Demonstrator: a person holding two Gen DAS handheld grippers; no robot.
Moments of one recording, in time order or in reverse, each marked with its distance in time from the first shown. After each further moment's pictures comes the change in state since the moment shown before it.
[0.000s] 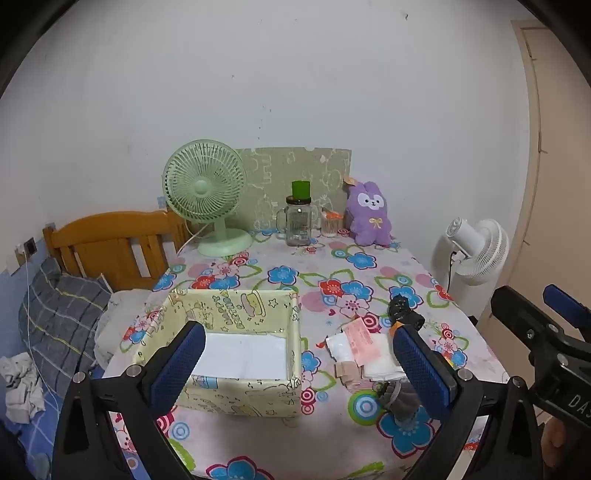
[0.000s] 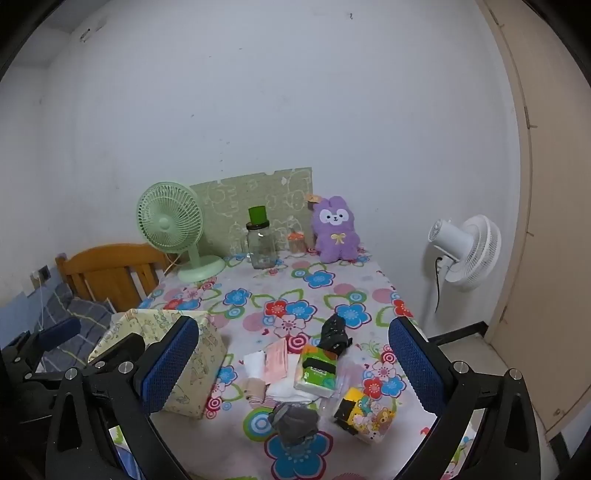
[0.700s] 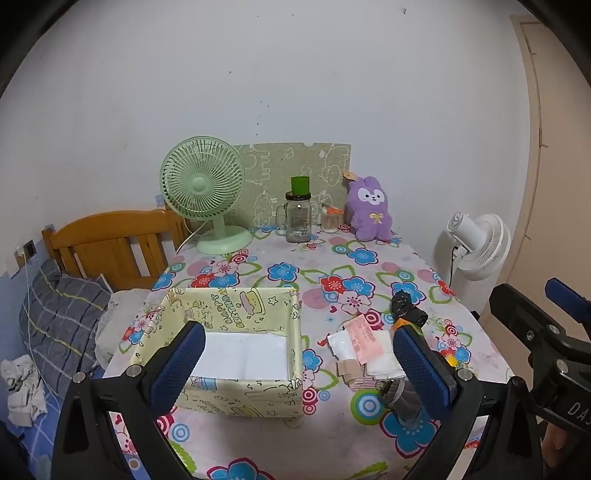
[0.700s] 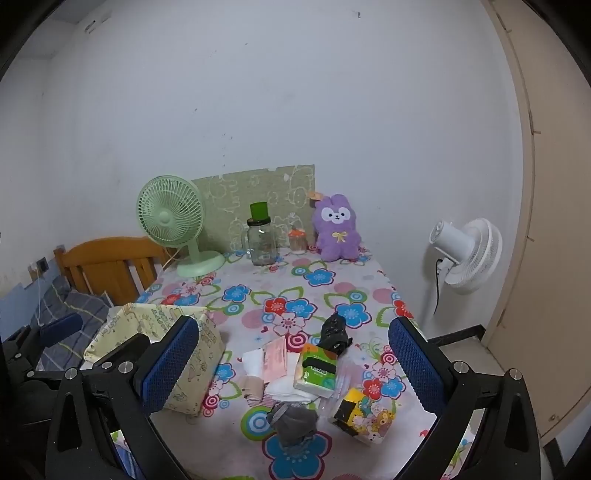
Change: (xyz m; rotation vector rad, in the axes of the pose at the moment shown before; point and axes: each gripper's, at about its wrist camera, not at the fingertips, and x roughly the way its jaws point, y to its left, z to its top) left arm 0.011 0.002 -0.001 0.004 0.066 -0.004; right arm 0.008 0.004 -0.002 -0.020 0.015 -0.002
